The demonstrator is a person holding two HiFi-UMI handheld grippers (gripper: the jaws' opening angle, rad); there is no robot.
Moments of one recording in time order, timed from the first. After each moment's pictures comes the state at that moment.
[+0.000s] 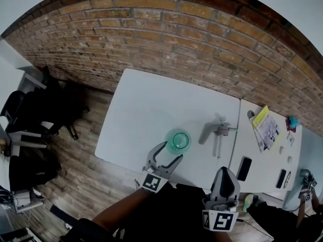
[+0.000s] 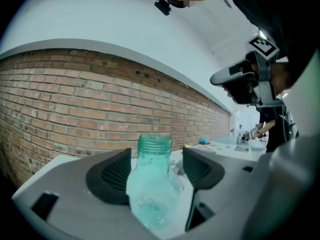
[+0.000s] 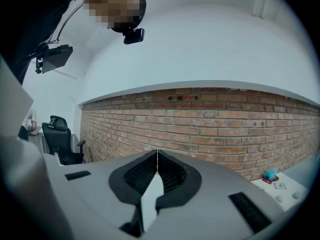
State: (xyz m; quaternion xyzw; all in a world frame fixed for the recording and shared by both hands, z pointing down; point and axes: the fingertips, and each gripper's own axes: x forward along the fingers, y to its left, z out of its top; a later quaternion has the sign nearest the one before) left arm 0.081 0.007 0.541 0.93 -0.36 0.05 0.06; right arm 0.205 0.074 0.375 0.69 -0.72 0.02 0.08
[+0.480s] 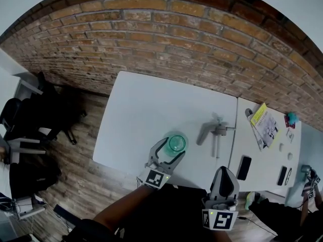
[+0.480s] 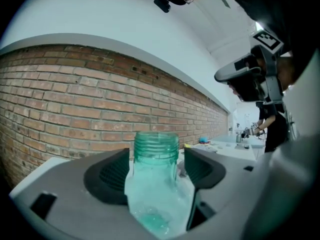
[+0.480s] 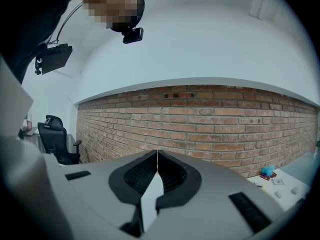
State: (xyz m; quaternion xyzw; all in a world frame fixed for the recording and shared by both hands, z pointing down) left arm 0.107 -0.017 0.554 0.94 -0.35 0.05 0.05; right arm 0.217 0.068 0.387 0.70 -0.71 0.02 0.07
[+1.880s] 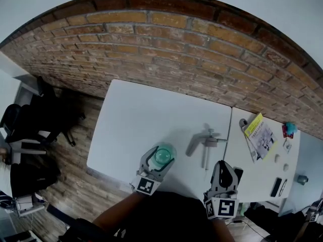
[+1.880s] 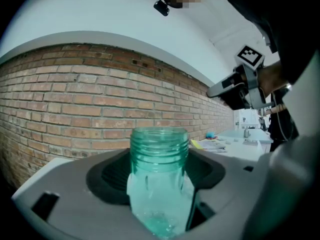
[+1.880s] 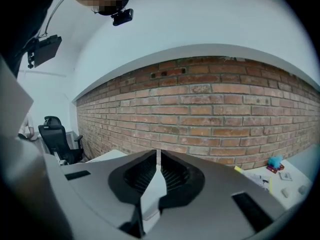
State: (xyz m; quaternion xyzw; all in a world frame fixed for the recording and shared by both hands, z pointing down) left arm 0.130 -0.040 0.561 0.92 -0.37 0.08 0.05; right arm 0.305 0.004 0.434 0.68 -0.72 0.10 0.11
